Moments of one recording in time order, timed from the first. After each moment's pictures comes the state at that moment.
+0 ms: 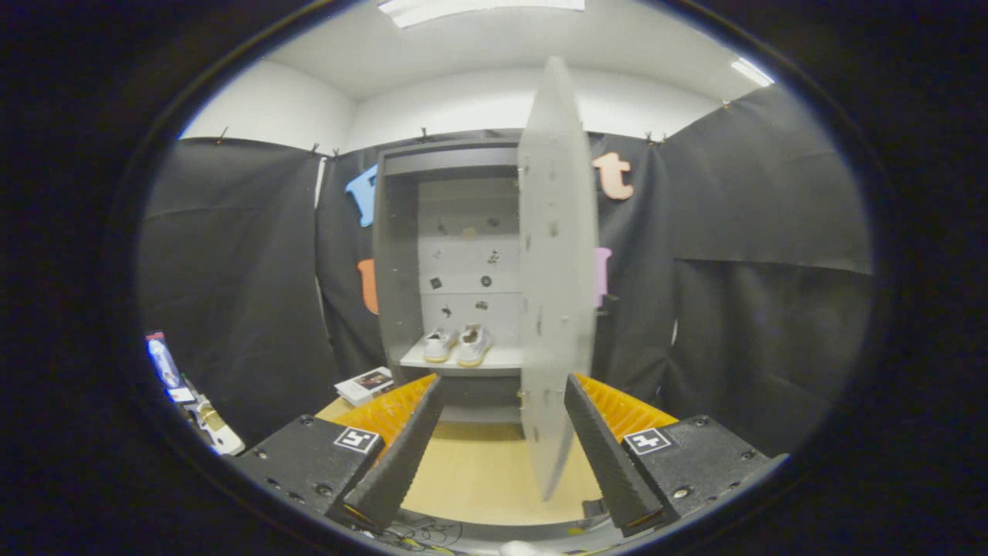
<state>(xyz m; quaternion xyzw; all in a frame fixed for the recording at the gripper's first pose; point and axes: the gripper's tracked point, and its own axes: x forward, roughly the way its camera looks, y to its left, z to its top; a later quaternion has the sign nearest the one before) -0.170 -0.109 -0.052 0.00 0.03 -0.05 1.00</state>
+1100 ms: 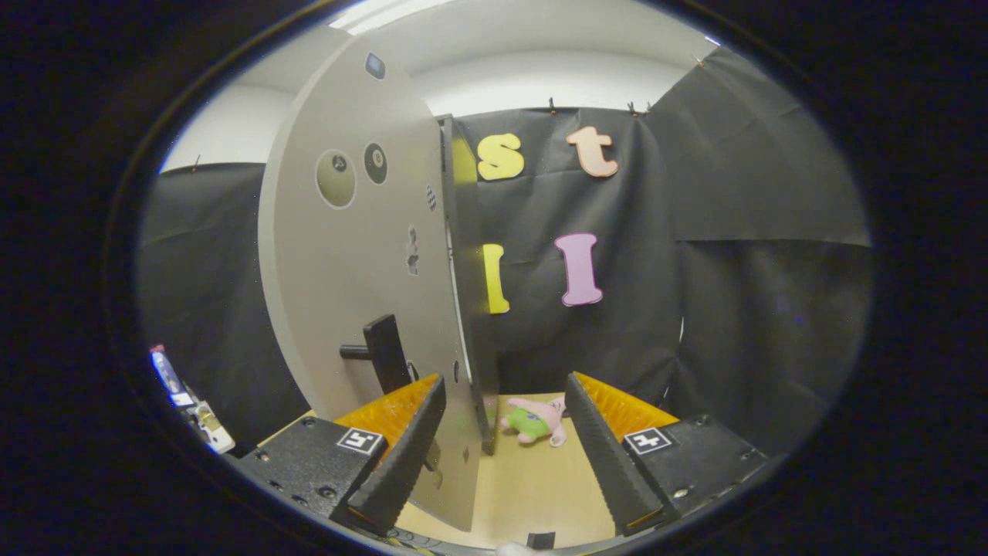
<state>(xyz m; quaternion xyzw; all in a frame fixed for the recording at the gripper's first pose) -0.040 -0.236 -0.058 0.03 0.04 0.03 1.00</state>
